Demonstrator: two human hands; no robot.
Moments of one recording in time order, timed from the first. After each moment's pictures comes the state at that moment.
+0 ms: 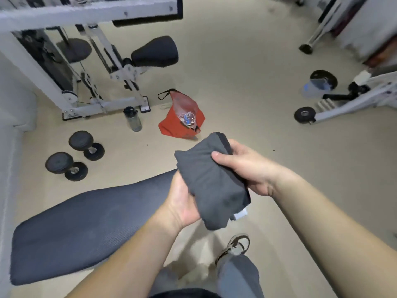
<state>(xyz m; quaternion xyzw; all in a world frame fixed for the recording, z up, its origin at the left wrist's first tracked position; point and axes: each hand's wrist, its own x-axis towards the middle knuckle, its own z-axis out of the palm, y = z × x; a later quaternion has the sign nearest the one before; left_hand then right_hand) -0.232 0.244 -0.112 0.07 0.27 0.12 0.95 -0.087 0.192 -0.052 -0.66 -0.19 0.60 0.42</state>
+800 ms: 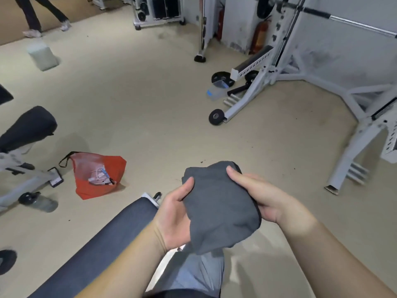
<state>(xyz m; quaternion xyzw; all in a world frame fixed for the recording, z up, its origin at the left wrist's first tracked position) 0.147 0.035 -0.064 0.18 0.21 -0.16 0.95 0.289 -0.130 -0.033 -0.65 0.01 0.53 0.55</state>
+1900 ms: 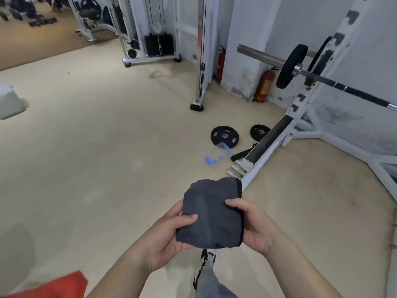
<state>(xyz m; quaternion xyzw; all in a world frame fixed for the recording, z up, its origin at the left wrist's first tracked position) 0.801 0.447 -0.067 0.43 0.26 -0.12 0.86 0.935 0.263 -0.081 -0.50 0.11 0.51 0.69</state>
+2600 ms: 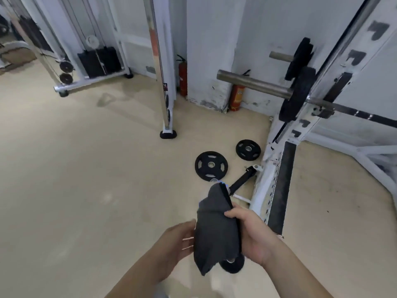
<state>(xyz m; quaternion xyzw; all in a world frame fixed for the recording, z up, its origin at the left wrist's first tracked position) 1.244 0.741 -0.156 0.52 0.32 -0.27 0.74 1.310 0.534 -0.118 -0.50 0.19 0.42 0.74</state>
